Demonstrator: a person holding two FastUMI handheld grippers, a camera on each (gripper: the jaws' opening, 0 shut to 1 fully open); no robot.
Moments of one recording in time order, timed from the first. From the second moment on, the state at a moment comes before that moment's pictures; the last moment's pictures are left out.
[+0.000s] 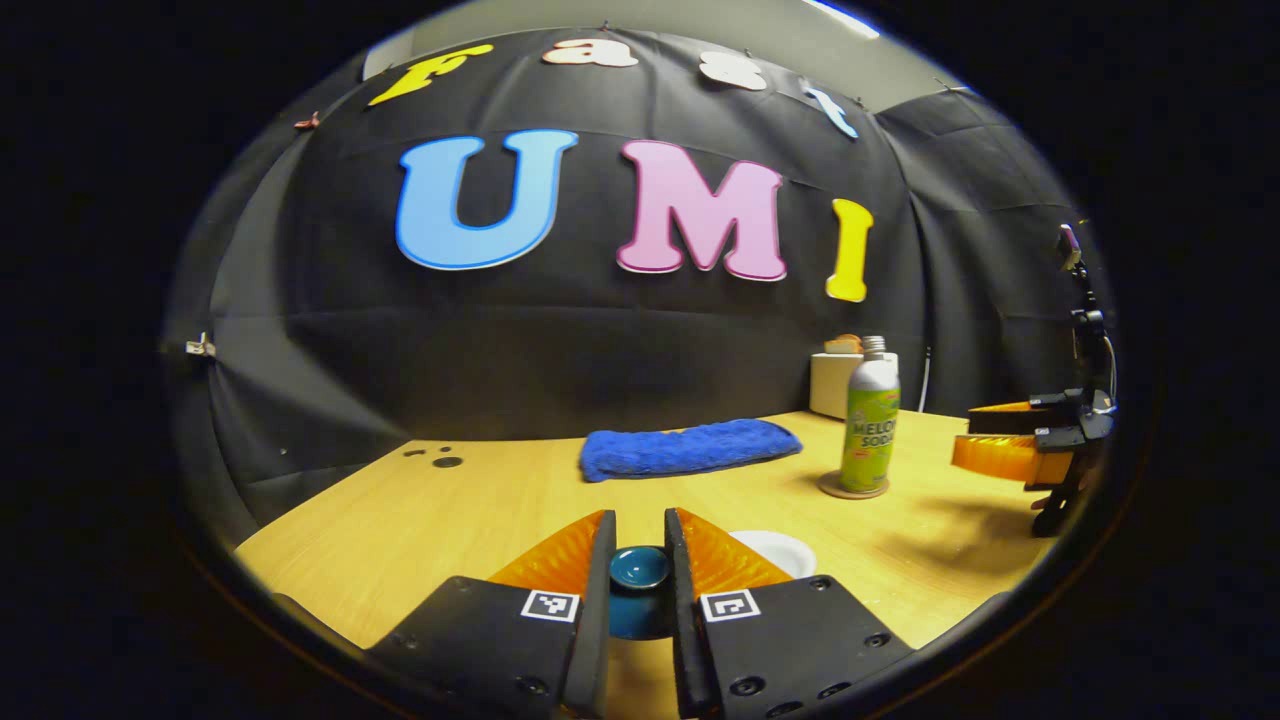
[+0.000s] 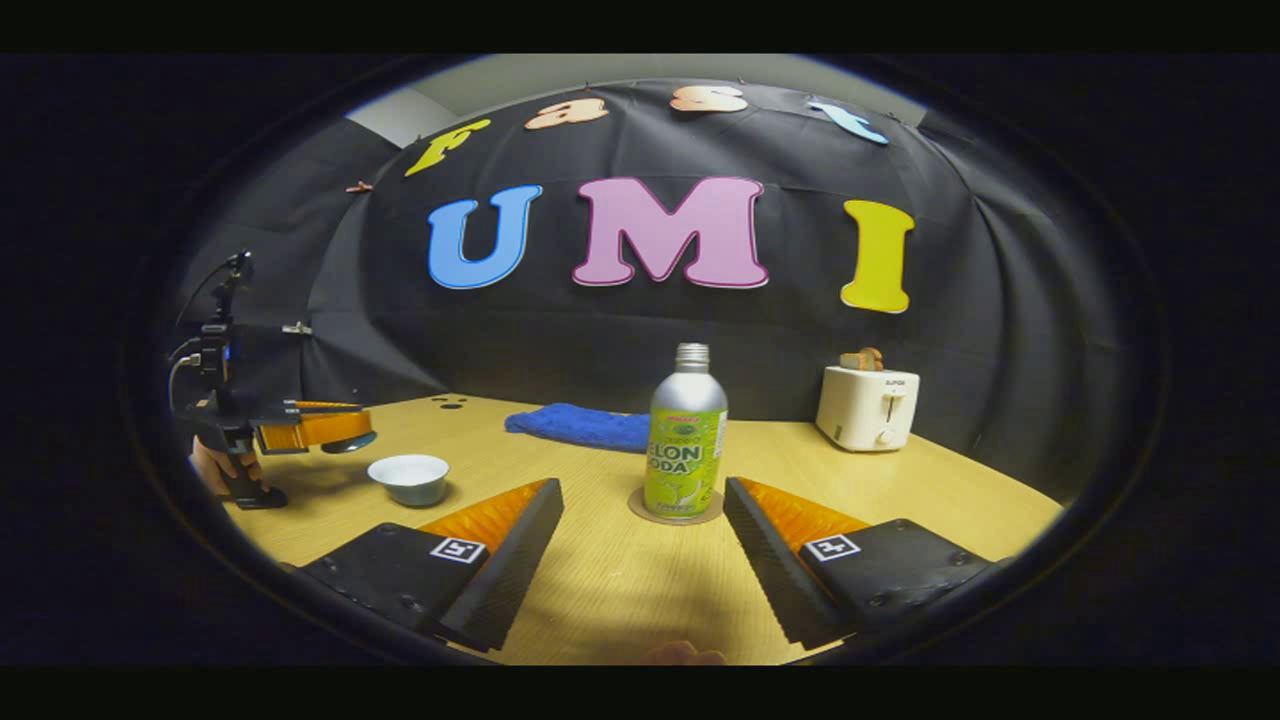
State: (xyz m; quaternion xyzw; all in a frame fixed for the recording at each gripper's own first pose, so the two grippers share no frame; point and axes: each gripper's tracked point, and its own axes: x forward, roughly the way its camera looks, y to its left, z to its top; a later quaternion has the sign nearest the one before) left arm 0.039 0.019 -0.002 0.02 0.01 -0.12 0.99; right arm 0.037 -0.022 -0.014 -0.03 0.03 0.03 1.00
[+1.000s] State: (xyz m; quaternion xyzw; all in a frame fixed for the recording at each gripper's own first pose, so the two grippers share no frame) left arm 0.067 -0.040 -0.025 0.06 0.07 -0.17 0.98; right arm 0.046 -0.041 -0.006 0.00 0.00 -0.01 1.00
